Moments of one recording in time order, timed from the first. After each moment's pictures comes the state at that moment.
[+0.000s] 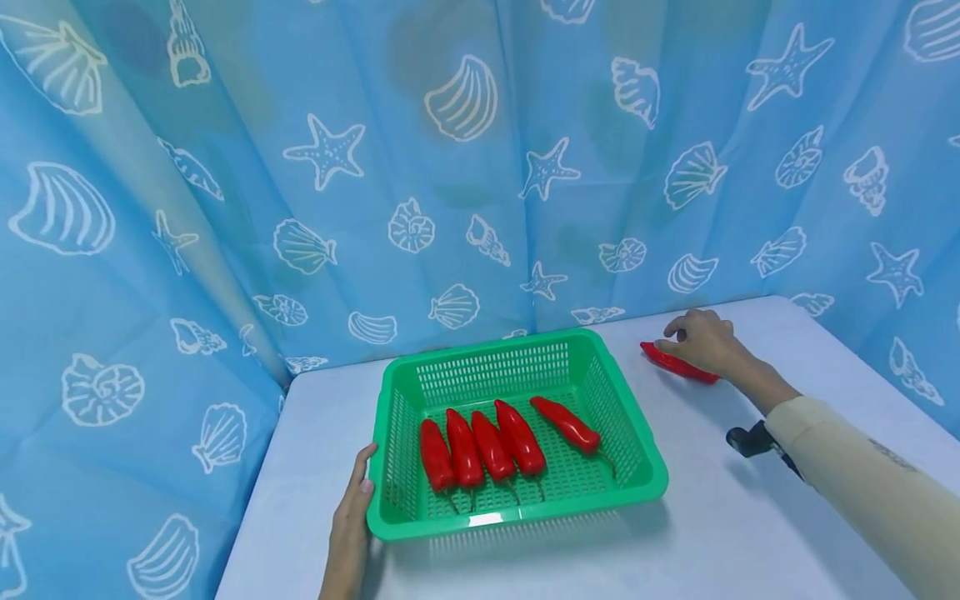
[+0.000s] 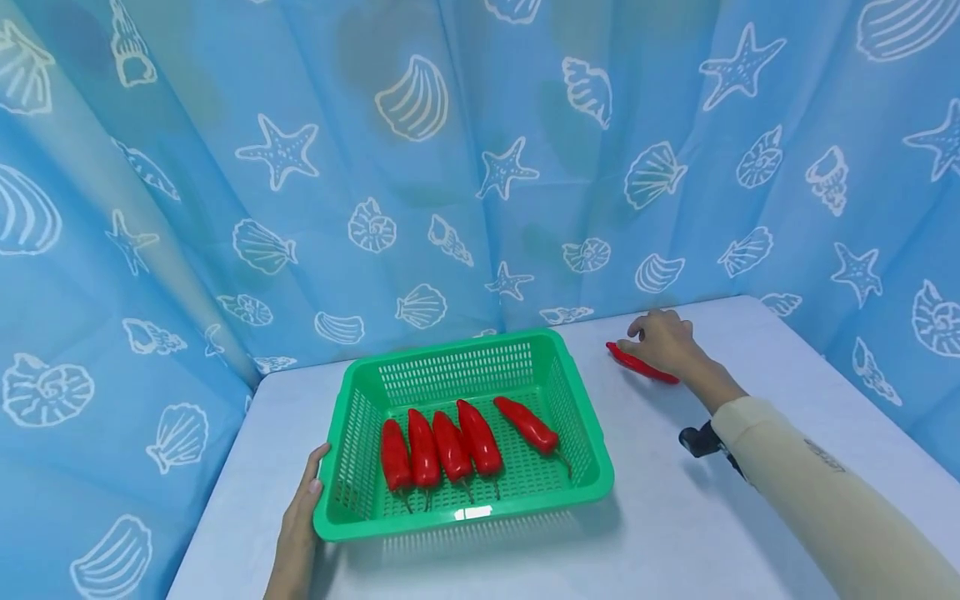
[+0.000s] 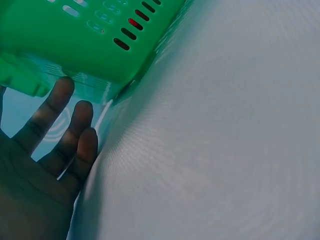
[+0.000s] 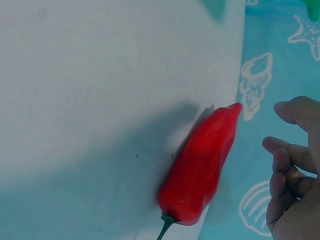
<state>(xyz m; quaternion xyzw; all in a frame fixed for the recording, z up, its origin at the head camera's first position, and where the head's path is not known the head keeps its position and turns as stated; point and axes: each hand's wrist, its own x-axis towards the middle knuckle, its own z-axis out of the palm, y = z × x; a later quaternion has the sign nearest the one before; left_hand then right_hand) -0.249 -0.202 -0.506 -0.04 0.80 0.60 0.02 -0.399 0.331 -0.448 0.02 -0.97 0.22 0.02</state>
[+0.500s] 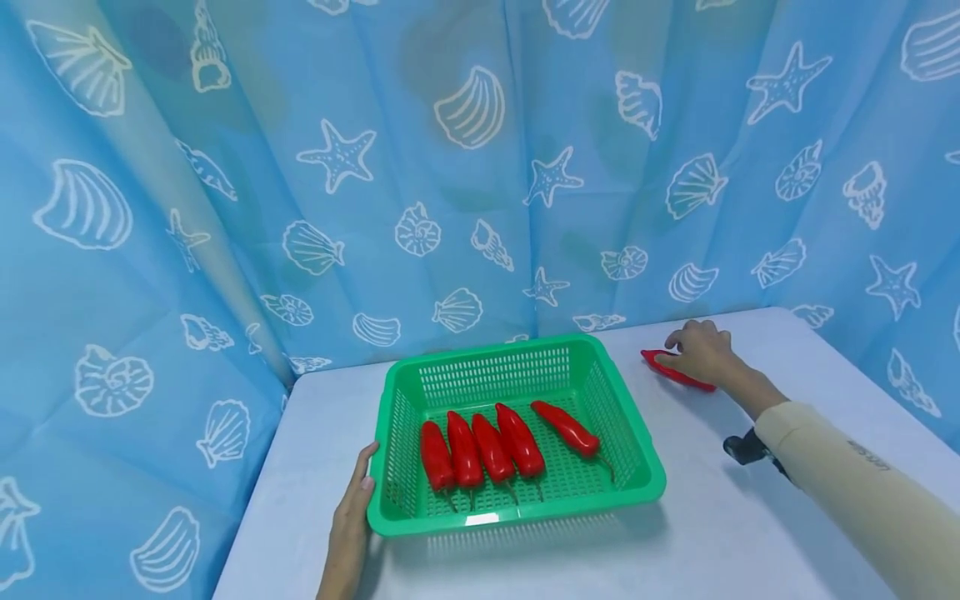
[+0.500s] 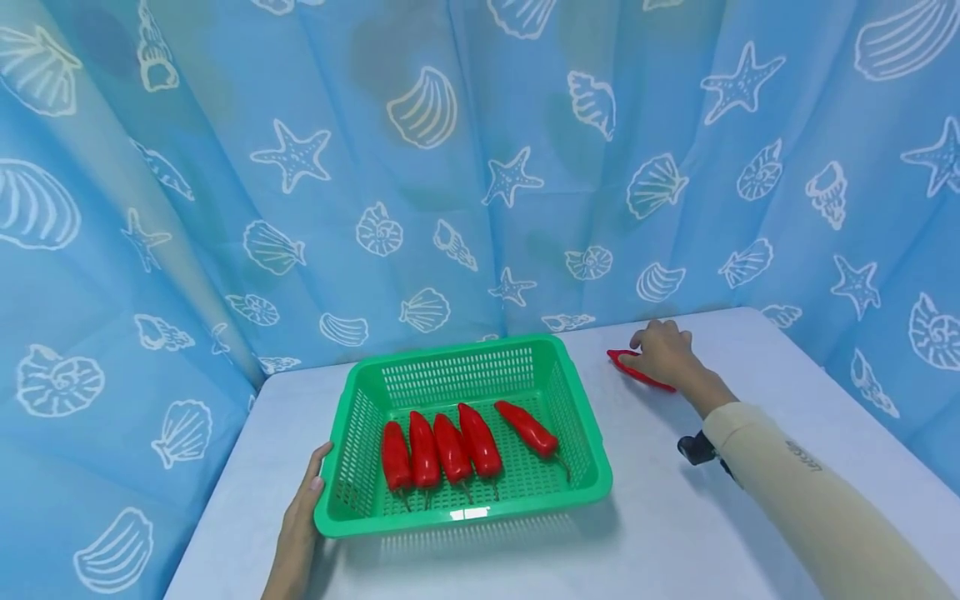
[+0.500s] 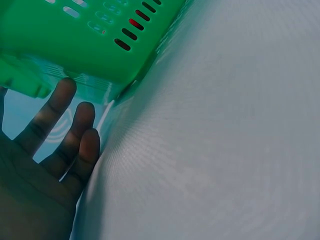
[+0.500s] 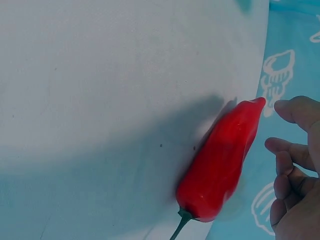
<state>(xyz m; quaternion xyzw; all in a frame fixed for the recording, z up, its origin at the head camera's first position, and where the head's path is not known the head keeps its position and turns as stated) -0.249 -0.202 -0.506 -0.03 0.80 0.60 0.01 -0.405 0.335 -0.461 0.05 -0.98 0.20 0.03</state>
